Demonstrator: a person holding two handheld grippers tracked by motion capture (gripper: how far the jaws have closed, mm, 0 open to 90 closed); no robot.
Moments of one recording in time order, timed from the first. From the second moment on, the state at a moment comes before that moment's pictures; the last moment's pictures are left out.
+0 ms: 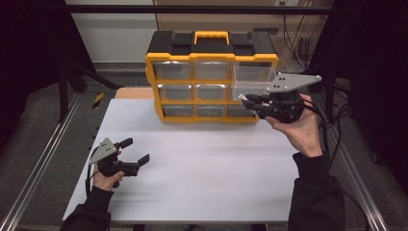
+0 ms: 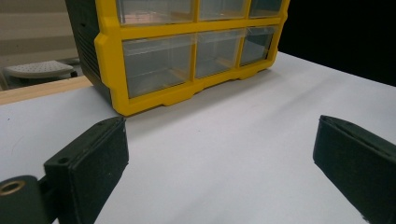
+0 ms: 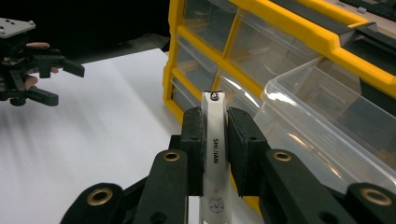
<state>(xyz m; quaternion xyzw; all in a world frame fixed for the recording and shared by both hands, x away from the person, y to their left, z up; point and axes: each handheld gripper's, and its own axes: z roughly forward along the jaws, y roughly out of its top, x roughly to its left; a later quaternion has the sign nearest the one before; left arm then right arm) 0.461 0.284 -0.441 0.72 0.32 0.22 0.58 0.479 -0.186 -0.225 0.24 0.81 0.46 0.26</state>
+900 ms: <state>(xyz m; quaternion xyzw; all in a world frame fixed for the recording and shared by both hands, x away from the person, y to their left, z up) 0.461 0.284 -0.441 0.72 0.33 0.22 0.58 0.497 -0.180 -0.203 0.25 0.80 0.46 0.28</state>
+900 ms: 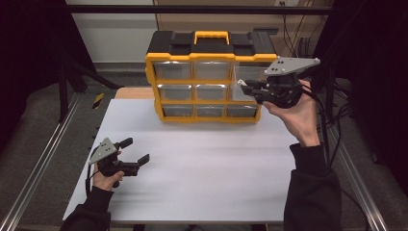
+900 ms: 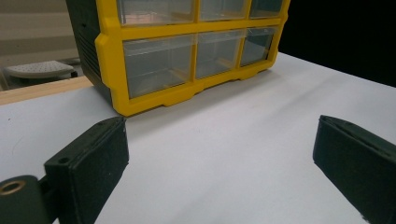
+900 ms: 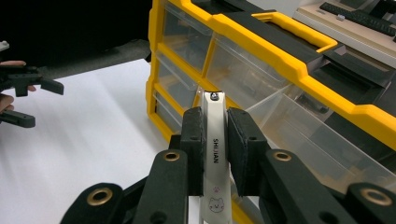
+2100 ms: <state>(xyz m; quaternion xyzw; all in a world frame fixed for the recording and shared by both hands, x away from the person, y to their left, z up) 0.461 0.285 -0.441 0.72 0.33 0.22 0.58 0.537 -0.185 -0.188 0.30 0.79 0.45 0.29</state>
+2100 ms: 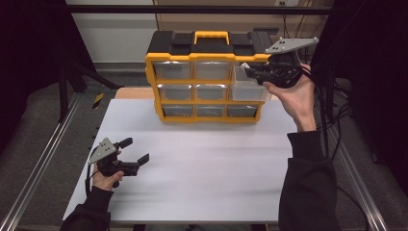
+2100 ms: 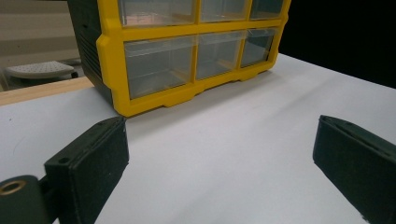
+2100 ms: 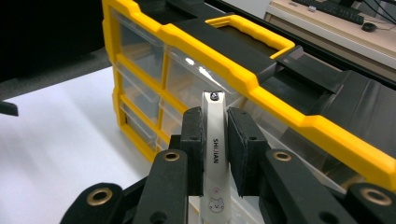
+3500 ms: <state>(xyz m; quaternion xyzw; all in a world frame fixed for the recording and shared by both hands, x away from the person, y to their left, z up) 0.461 0.286 -0.440 0.71 0.33 0.22 0.58 0.578 -0.184 -0.199 0.33 0.79 0.42 0.30</state>
